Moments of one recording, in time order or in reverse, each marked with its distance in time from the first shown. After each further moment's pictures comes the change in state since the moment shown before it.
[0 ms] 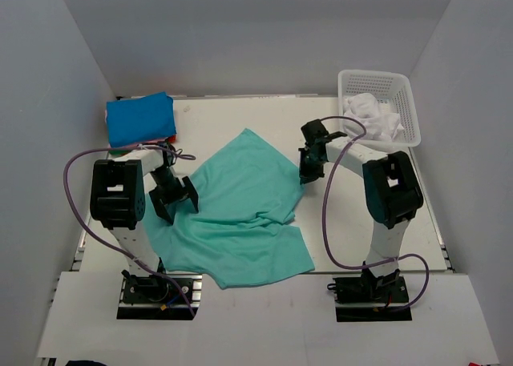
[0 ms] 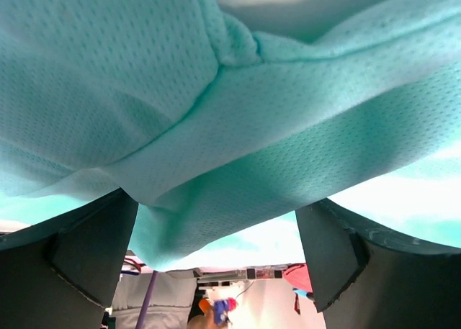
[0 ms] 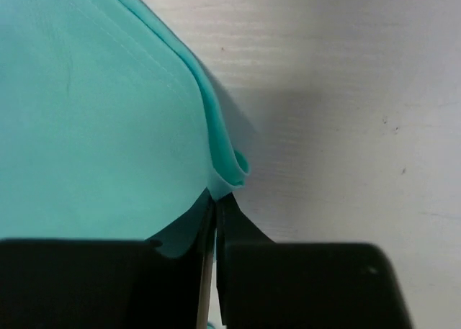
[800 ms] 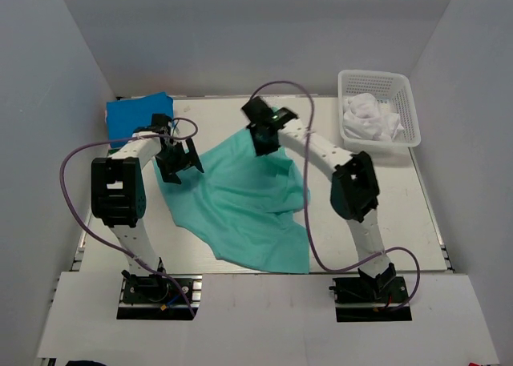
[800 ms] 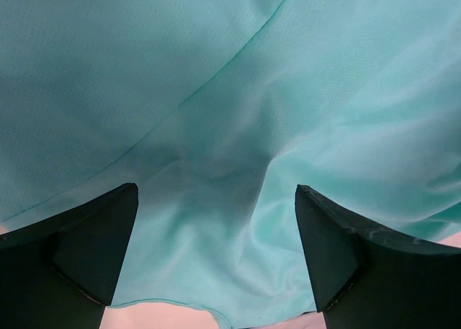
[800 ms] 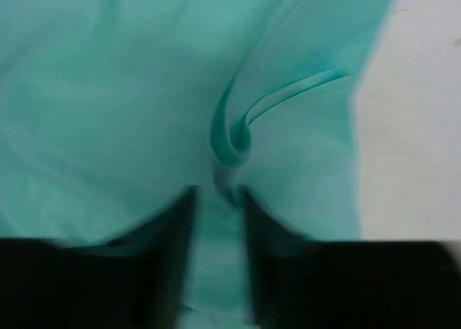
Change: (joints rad) left arm -0.001 0.025 0.210 0.278 0.111 0.090; right arm 0.282 0.235 0.717 -0.286 0.270 -0.121
